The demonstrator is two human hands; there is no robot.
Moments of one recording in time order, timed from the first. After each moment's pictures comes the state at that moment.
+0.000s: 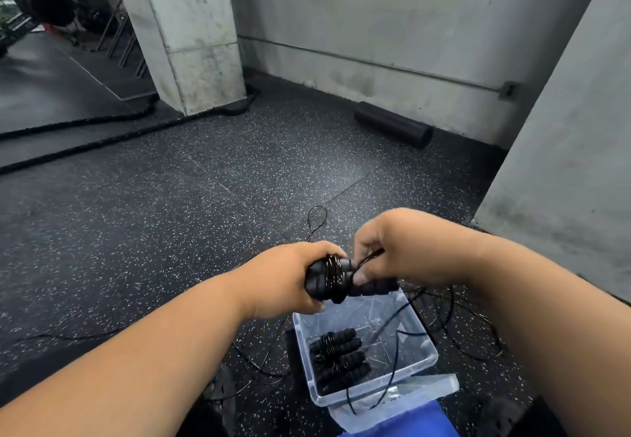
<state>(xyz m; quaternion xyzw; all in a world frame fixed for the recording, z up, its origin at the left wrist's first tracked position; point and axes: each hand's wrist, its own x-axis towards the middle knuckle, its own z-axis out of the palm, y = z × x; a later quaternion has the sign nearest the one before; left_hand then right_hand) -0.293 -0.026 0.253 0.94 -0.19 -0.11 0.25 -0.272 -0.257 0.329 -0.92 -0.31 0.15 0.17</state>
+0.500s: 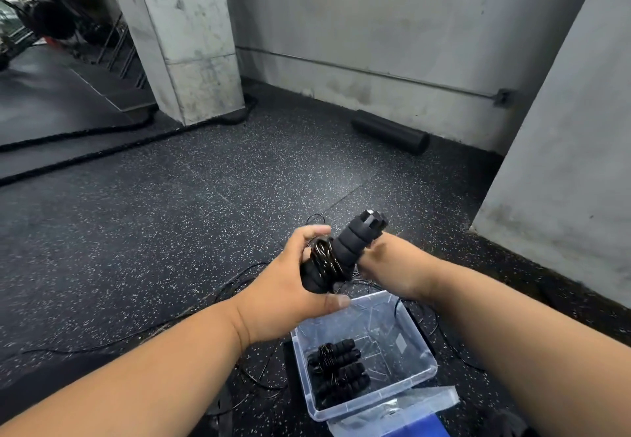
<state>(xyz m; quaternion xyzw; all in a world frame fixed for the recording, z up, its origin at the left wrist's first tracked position) -0.306 -0.041 0.248 0.84 -0.13 -0.06 0.53 -0.247 -0.253 0.272 -0.92 -0.25 0.18 0.24</state>
